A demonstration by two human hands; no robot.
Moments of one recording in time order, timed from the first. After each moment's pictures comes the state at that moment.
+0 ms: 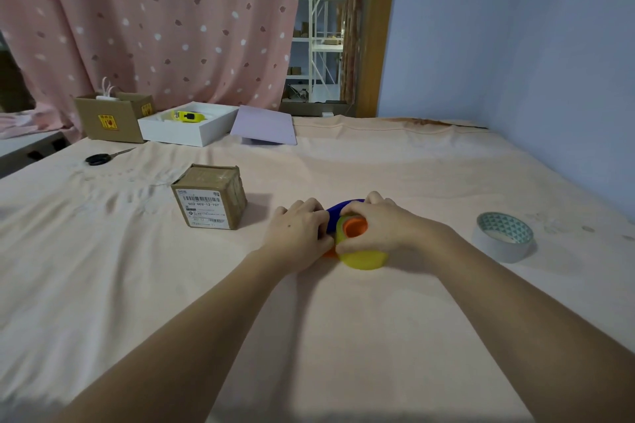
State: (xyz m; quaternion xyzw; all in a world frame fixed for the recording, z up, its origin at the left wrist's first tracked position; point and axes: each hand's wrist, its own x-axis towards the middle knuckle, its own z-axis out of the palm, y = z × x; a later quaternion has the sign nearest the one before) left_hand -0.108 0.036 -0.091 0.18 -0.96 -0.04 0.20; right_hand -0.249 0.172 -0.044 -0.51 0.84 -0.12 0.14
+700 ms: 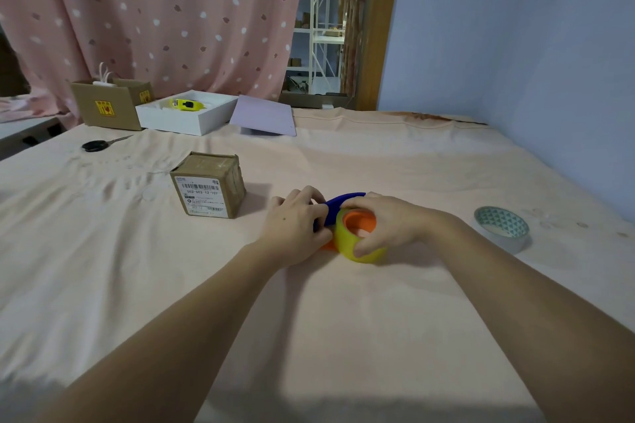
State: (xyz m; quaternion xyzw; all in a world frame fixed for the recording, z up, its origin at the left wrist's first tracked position) left_hand -0.100 0.035 -0.097 0.17 -0.95 -0.06 0.24; right_hand -0.258 0.185 -0.040 -0.56 0.80 -0.13 0.18
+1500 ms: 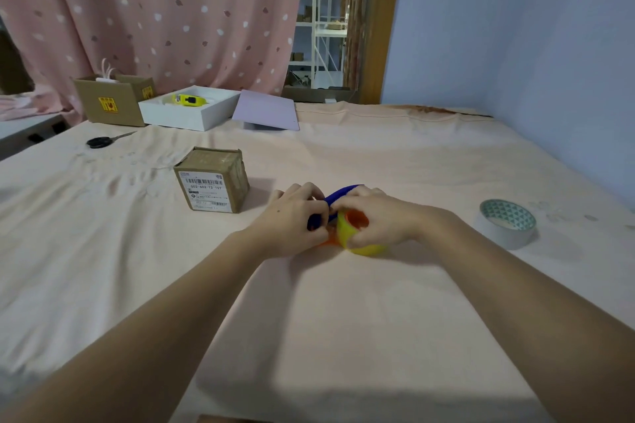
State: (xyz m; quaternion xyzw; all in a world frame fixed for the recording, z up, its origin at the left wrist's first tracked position) left_hand -0.082 0.028 -0.080 0.11 -0.97 -0.12 0.17; right_hand -0.240 0.175 -0.043 -0.59 0.78 -0.09 0.18
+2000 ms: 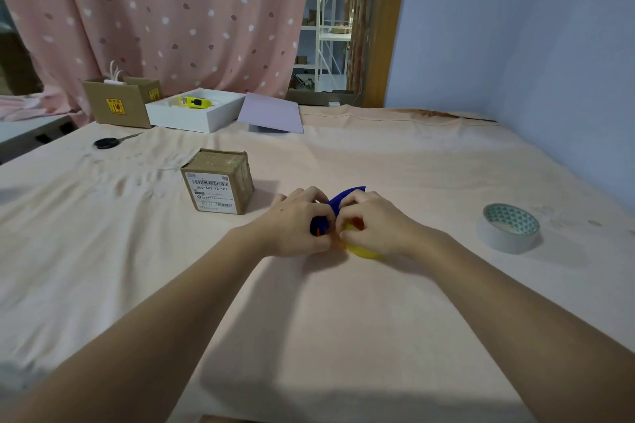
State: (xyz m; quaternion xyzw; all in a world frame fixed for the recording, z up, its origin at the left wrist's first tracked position) left_hand -0.075 0.032 -0.068 0.12 -0.98 -0.14 0.12; right_hand -0.230 0.171 -0.068 -0.61 0.76 -0.20 0.08
